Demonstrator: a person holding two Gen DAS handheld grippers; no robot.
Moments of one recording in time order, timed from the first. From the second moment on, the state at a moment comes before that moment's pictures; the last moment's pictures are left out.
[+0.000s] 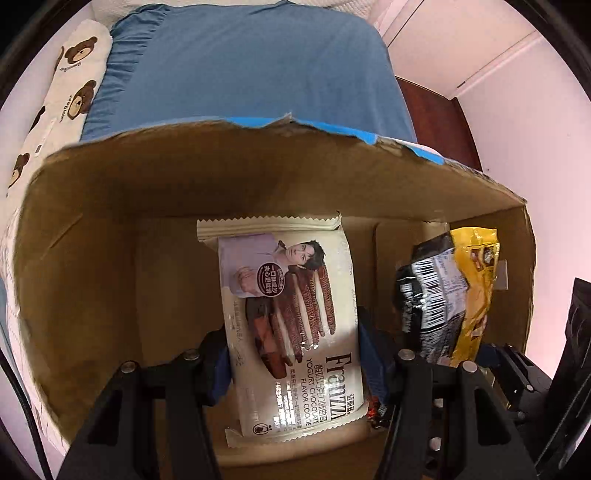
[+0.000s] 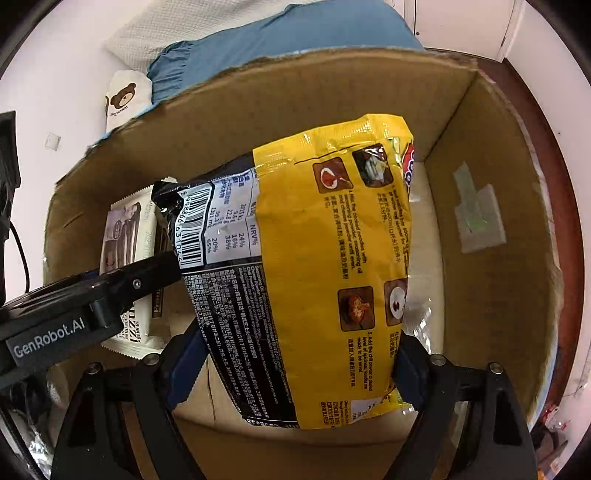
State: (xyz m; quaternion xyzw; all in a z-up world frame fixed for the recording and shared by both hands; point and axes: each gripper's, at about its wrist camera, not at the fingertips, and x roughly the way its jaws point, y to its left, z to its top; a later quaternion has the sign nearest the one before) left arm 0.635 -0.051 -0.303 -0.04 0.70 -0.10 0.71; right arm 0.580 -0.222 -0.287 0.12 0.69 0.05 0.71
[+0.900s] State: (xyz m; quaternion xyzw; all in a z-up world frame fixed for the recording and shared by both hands) left arm 0.556 -0.037 -0.212 -0.01 0.60 -0.06 0.80; right arm 0.497 -0.227 -0.156 0.08 0.64 0.03 0.77
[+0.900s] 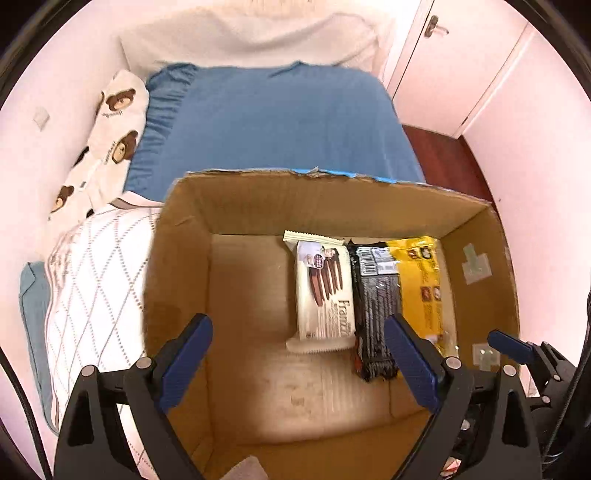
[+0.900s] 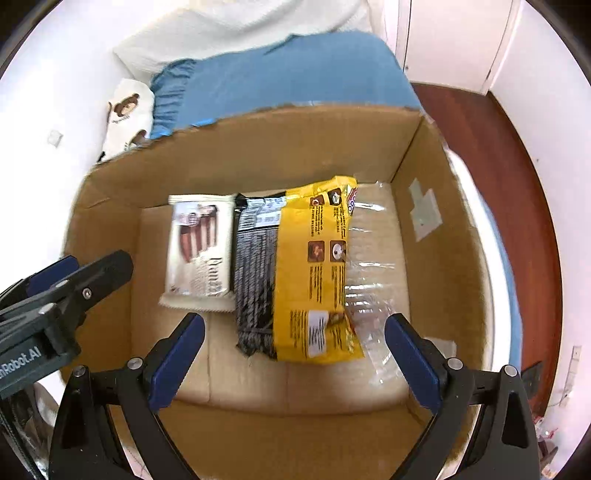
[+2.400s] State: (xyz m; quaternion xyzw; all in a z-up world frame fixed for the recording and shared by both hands) left arm 0.304 0.036 -0.349 0.06 0.71 -0.10 0.69; right arm 0.264 -0.162 -0.255 0.09 0.69 0.06 0.72
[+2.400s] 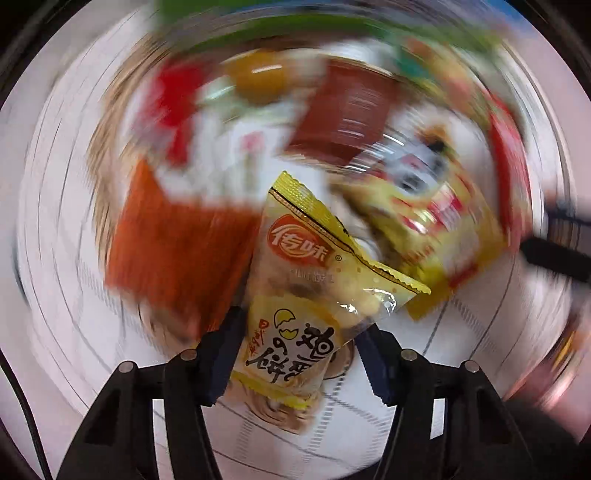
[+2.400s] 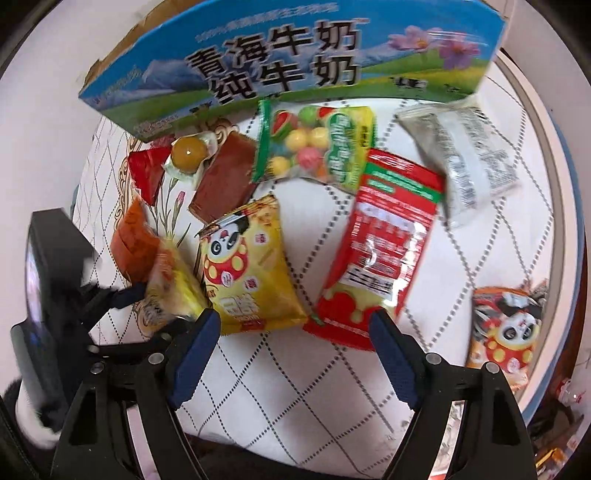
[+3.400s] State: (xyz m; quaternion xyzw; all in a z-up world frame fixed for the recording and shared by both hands) left arm 0.290 0.045 -0.366 -0.12 0.74 -0.08 0.66; right arm 0.240 -0.153 -0.293 0.08 0.72 0.07 0.68
